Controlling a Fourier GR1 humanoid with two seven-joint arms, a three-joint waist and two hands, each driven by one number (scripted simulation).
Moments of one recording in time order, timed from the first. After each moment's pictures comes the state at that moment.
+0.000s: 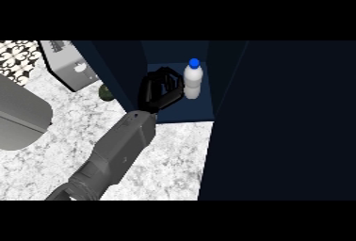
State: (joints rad) left arm -0.93 0.00 -0.46 -0.33 0.89 0.18 -0.85; right arm 0.24 -0.35 -0.57 -2.30 -0.76 0.45 0.28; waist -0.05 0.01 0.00
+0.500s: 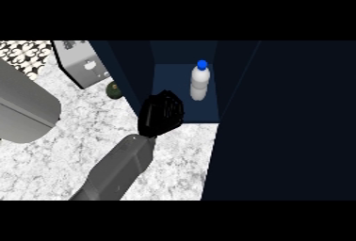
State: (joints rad) left arm -0.68 0.02 -0.55 -0.60 0.88 0.10 -0.82; right arm 0.28 -0.35 -0.52 -2.32 -0.78 0.49 0.32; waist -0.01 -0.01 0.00
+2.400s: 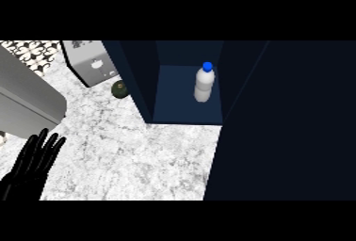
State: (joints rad) left arm 0.17 0.79 -0.46 -1.56 0.85 -0.04 -0.80; right arm -0.02 -0.32 0.29 -2.35 -0.74 0.20 0.48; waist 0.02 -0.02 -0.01
